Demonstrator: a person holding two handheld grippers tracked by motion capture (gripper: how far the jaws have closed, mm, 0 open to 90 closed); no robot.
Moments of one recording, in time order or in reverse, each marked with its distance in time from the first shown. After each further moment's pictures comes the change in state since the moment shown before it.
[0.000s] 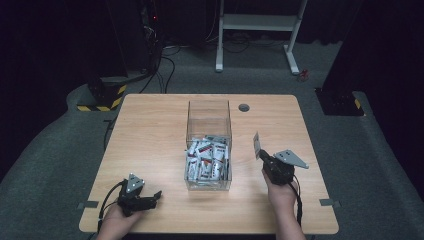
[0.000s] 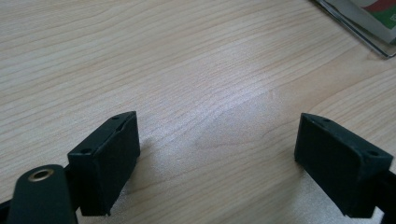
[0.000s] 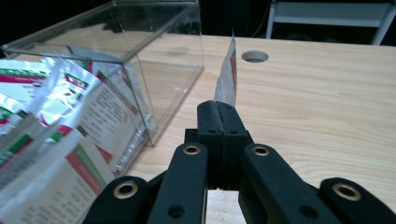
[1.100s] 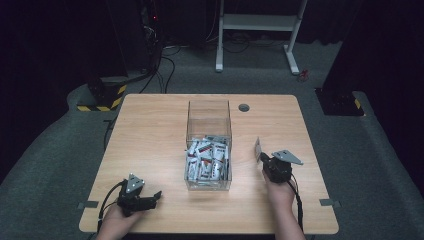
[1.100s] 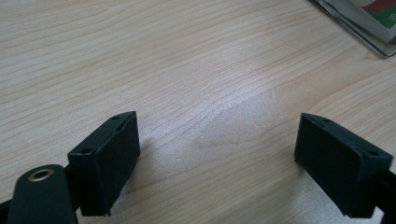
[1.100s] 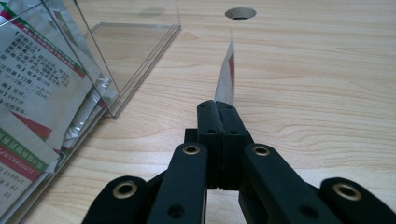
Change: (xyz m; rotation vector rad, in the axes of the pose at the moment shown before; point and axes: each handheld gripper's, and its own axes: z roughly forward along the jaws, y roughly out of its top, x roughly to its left) left arm 0.000 0.000 0.000 0.000 -0.003 0.001; right arm -0.017 -0.023 0.028 0.101 -0.050 0.027
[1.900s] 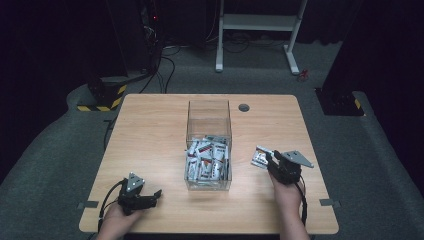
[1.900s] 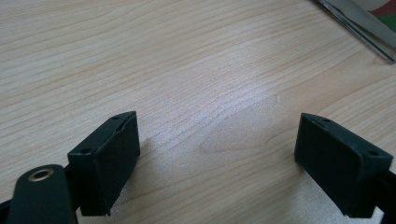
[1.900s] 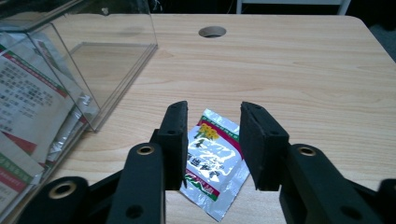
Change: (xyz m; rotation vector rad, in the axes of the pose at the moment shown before) left arm 0.001 0.002 0.002 -0.002 0.004 -0.014; right arm -0.010 0.007 -0.023 -0.052 -0.060 0.019
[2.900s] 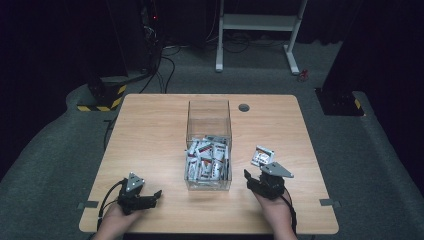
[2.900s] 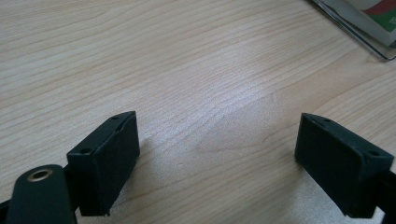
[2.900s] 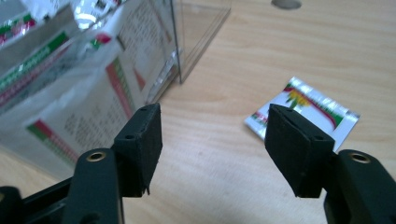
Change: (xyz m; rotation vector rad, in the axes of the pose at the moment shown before) left arm 0.001 0.000 0.000 0.005 -0.017 0.011; right arm 0.057 -0.019 -0.018 0.120 0.122 -0.132
